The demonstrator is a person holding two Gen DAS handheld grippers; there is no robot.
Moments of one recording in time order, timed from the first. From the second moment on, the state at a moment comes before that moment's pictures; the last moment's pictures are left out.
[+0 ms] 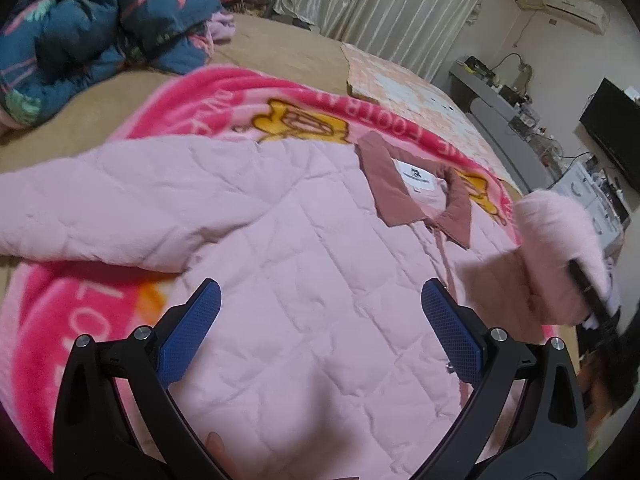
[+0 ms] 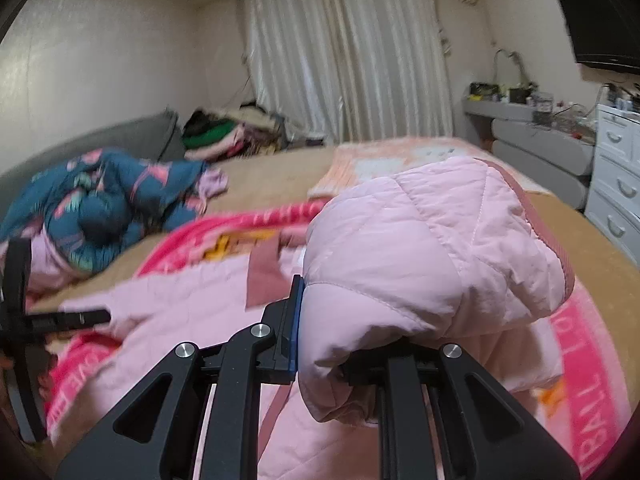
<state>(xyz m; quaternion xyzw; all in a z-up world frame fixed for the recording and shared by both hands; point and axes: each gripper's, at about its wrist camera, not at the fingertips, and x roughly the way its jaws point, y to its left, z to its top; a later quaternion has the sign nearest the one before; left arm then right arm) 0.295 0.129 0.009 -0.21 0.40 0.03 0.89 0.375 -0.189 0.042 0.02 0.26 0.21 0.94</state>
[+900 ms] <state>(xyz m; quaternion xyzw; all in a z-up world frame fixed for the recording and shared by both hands) 0.304 0.114 -0.020 -0.30 0.44 -0.07 0.84 0.371 -0.189 0.013 0.14 0.31 0.23 0.91</state>
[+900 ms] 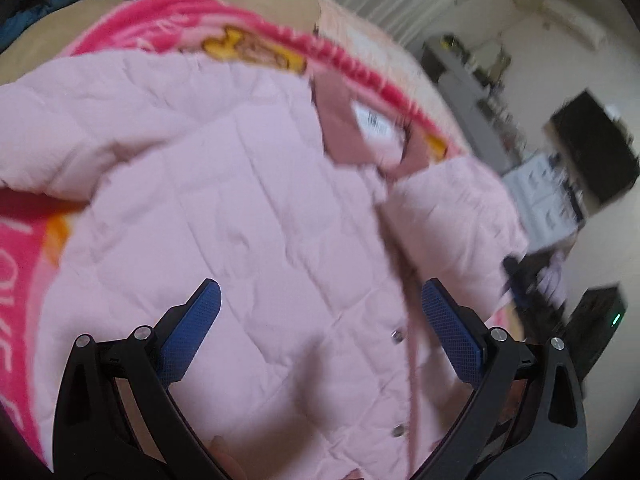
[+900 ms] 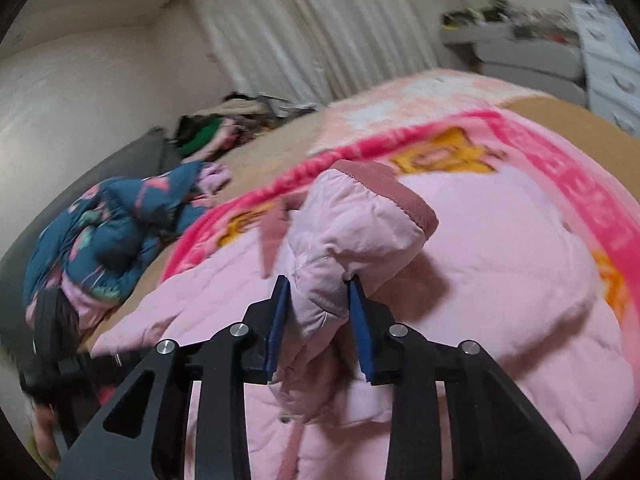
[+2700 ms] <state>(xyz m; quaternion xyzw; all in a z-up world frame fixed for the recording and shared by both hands) 0.306 0.067 -0.037 -0.22 0.42 -0.12 0.87 0.409 -0.341 0.034 0.14 0.36 0.06 0.92</state>
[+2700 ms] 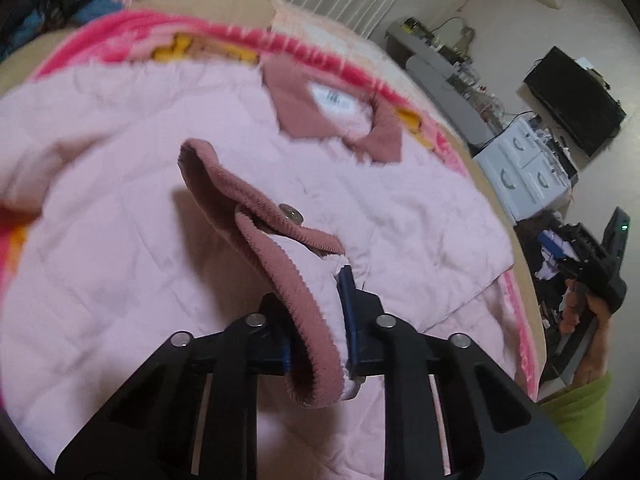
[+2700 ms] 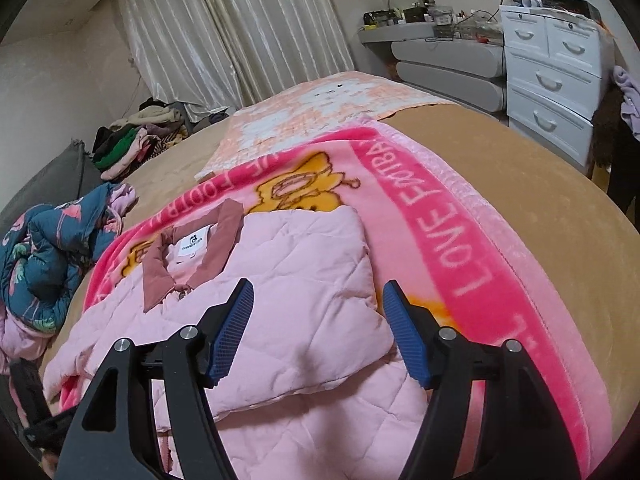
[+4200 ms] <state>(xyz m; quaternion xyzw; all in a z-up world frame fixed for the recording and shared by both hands) 0.322 0.104 -0.056 -0.14 0.45 -0.02 0.88 0.435 -0.283 -0.039 0.11 0.48 0.10 0.87</state>
